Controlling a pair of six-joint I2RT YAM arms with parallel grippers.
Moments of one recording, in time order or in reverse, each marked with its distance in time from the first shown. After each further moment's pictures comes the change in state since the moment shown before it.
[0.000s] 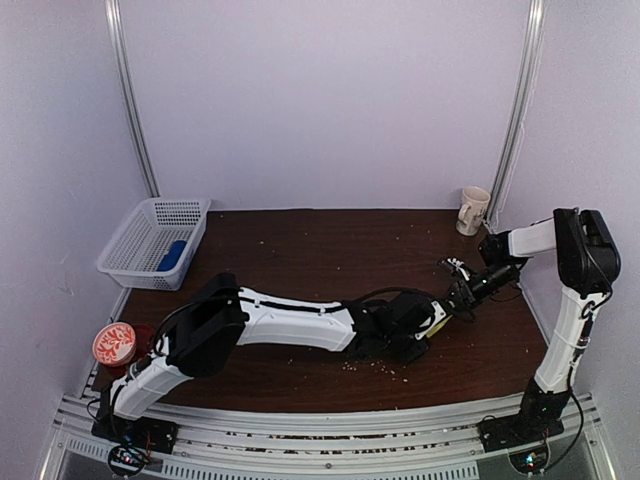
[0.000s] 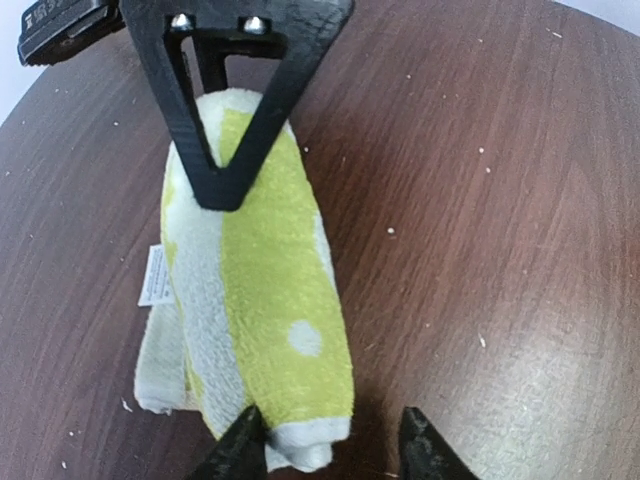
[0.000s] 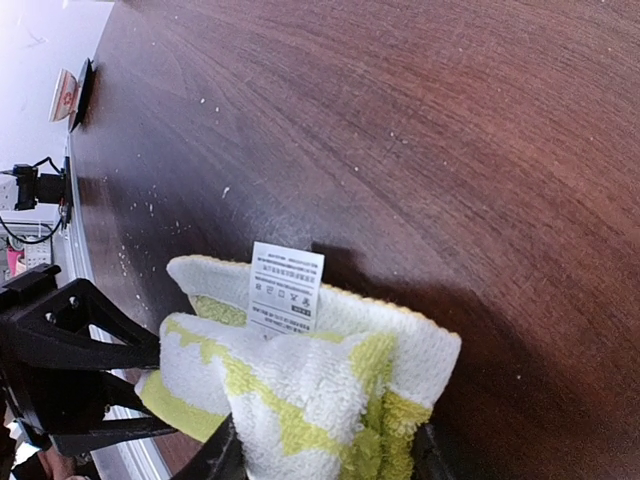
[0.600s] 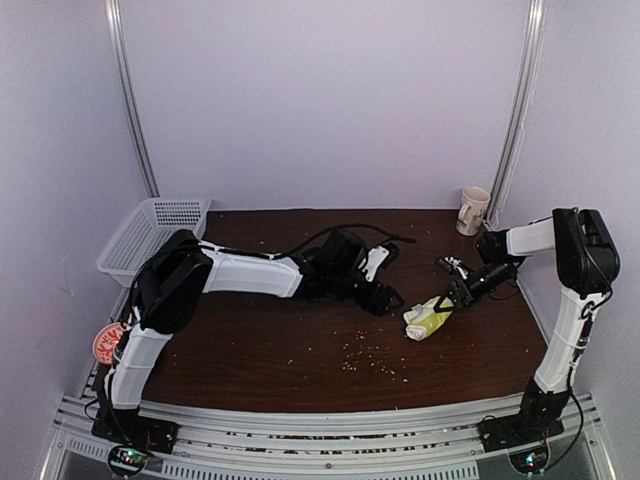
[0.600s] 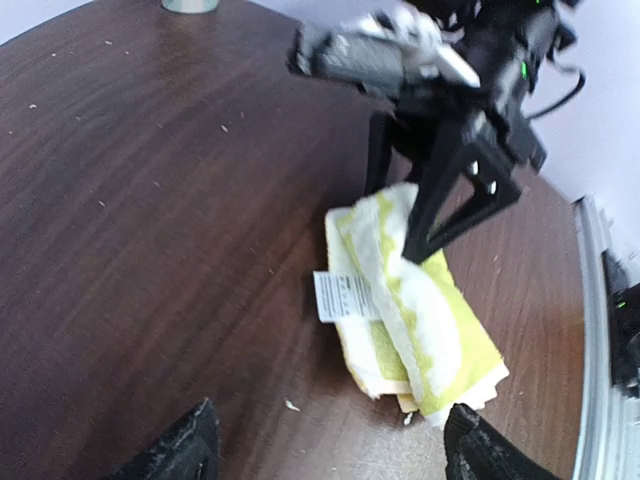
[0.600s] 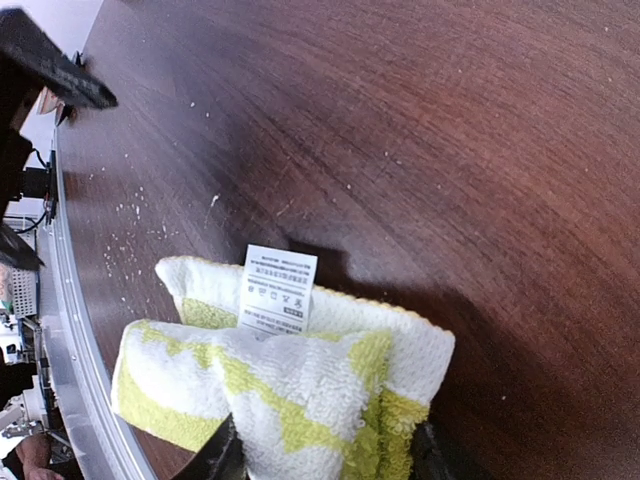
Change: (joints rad) left arm 0.282 -0.177 -0.266 0.244 0.507 -0.193; right arm 0.022 0.000 0.011 0.023 0.044 -0.001
